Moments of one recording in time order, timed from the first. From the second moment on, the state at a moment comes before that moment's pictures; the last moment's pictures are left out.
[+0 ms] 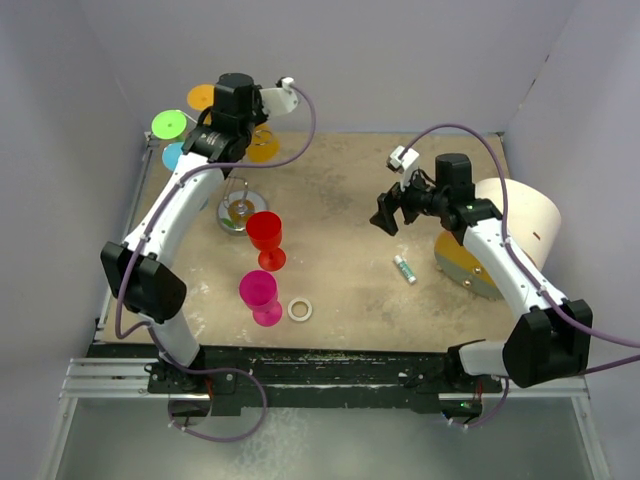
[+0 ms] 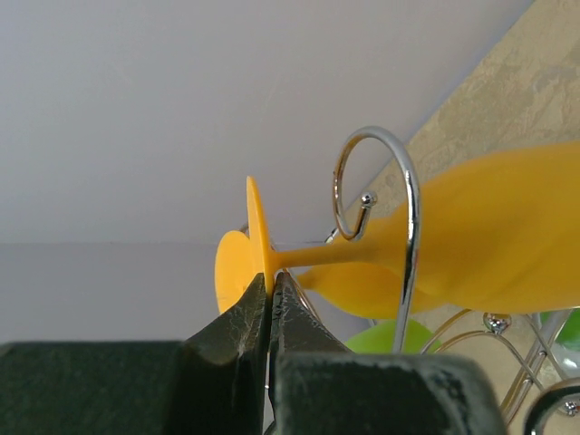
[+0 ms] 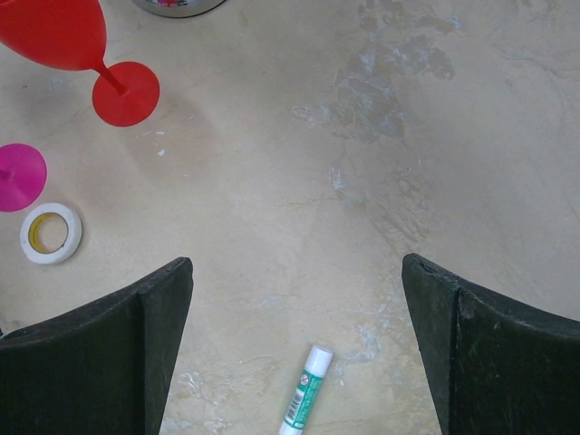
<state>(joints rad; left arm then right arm) -0.38 1.75 1.88 -0.43 -0.41 1.01 0.23 1.33 1.11 -0.39 -0.57 -0.34</state>
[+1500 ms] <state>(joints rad) -0.46 1.69 1.81 -0.43 -0.33 1.06 0.22 1.34 1.10 -0.39 -0.57 -0.34</state>
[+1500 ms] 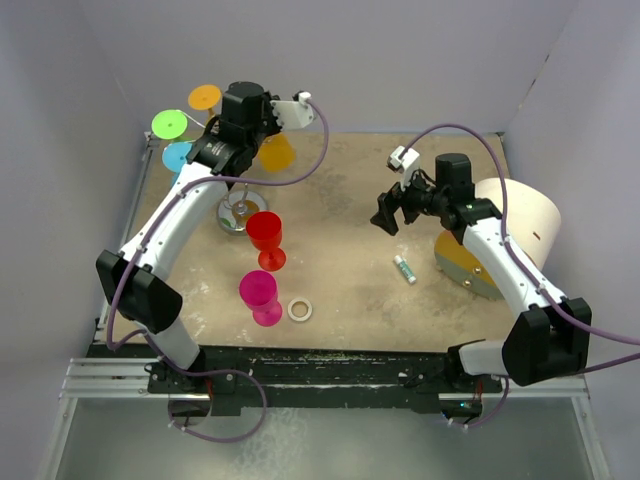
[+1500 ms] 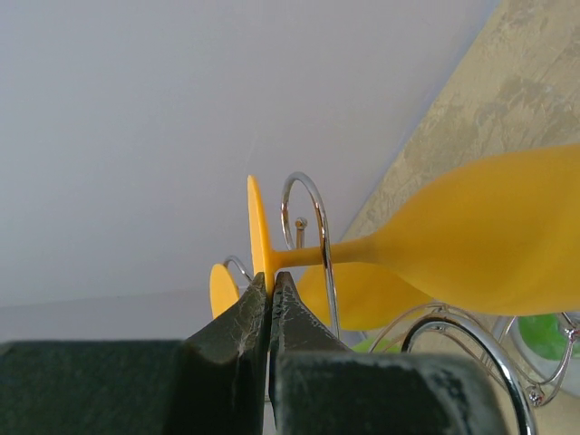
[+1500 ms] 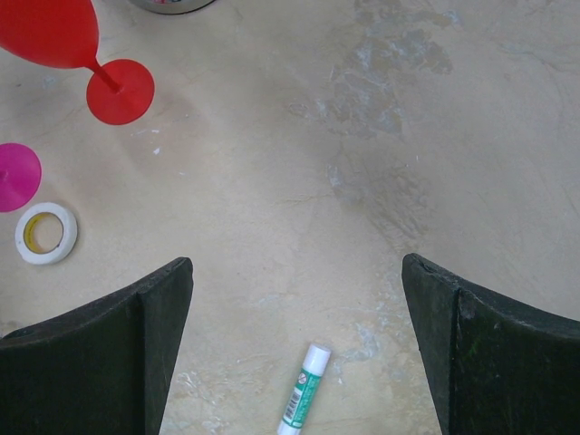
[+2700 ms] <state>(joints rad) -0.43 1.81 1.95 -0.44 -0.34 0.97 0.21 1.34 1.10 -0.39 -0.56 -0.34</state>
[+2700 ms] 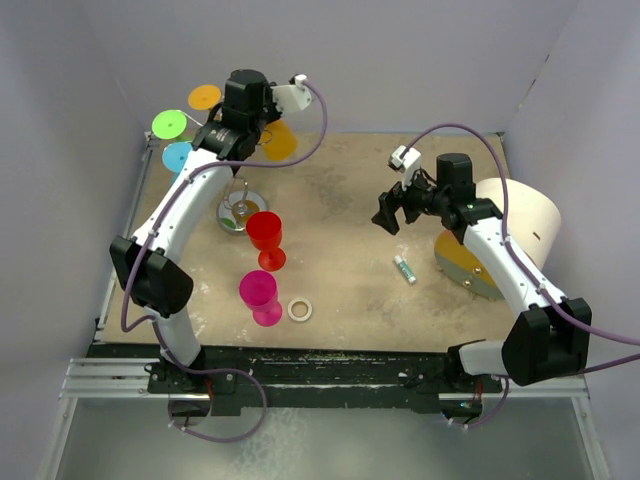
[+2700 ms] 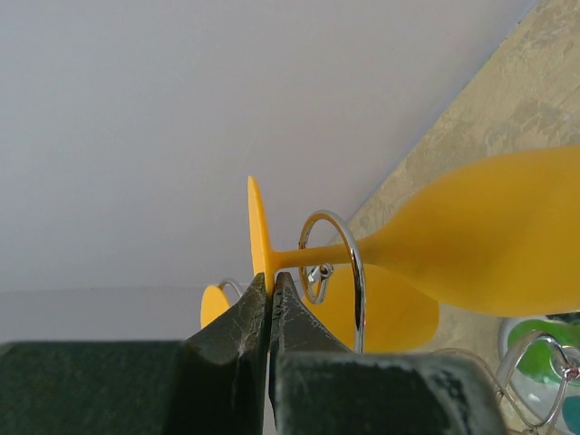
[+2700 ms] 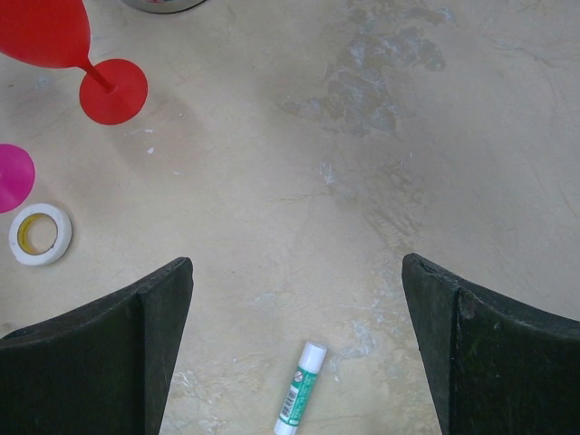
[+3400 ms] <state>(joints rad) -0.42 1.81 1.96 -0.53 -0.33 0.95 0.21 1.34 1.10 -0.39 -0.56 -0.34</state>
